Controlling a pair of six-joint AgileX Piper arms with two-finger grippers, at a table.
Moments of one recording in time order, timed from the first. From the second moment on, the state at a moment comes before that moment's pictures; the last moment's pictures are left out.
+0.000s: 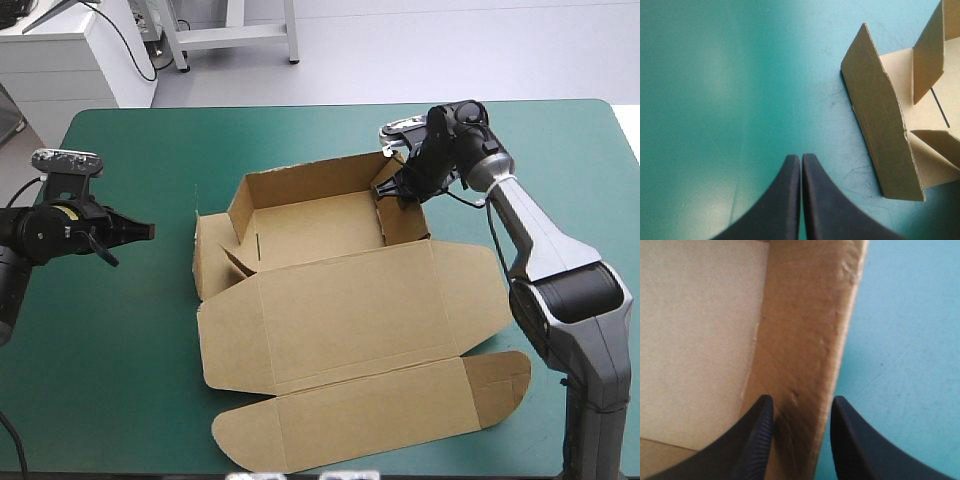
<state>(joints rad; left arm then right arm) 0.02 1.21 -1.21 -0.02 0.90 0.13 0.31 2.08 -2.01 0.09 1.24 -0.09</state>
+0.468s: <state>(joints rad) 0.02 1.21 -1.21 -0.02 0.91 0.13 0.31 2.16 -2.01 0.09 1.24 -0.09</state>
